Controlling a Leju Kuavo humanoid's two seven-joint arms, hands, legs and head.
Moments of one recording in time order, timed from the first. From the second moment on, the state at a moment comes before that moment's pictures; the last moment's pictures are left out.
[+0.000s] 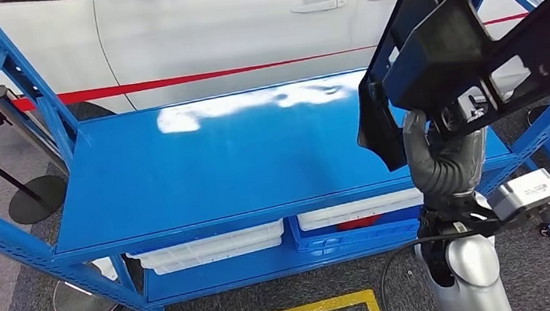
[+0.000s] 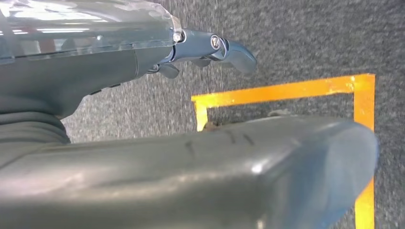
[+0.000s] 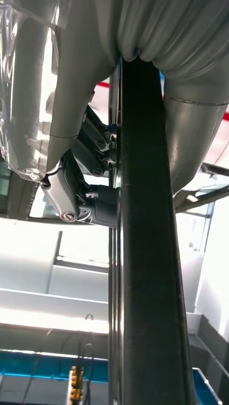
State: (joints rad) left arm -0.04 -0.17 0.71 -0.21 -0.52 0.10 -0.37; right arm -0.14 -0.01 0.09 -1.93 0.04 -0.11 -0.52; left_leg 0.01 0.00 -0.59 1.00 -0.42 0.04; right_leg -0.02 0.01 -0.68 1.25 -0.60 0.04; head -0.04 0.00
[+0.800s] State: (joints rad) left arm -0.03 -0.18 0.82 -0.21 -0.45 0.17 -0.36; right arm -0.04 0.00 0.07 -1.94 -0.11 -0.01 -0.63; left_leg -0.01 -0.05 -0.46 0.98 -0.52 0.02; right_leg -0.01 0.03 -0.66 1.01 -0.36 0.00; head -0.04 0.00
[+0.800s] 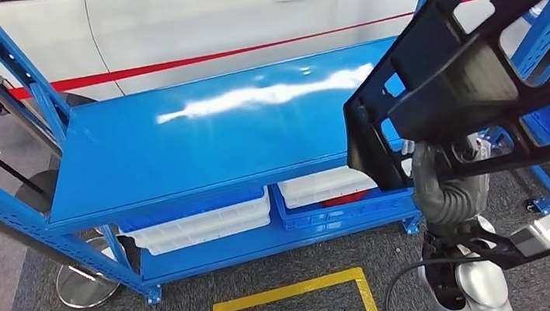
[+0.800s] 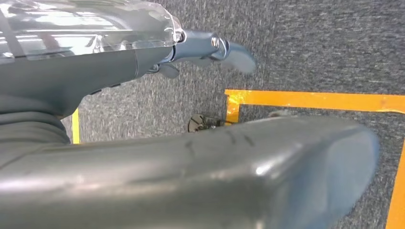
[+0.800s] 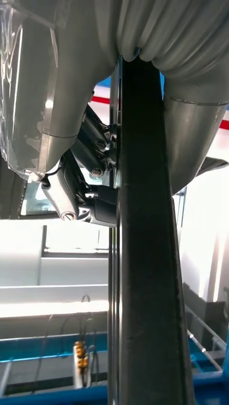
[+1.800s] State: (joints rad) left arm -0.03 -0.17 0.85 -0.21 -0.50 0.24 -0.27; right arm 0.30 0.12 -0.39 -2.02 -0.09 0.18 -0.64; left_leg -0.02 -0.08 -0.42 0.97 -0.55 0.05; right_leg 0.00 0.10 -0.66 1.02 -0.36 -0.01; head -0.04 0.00
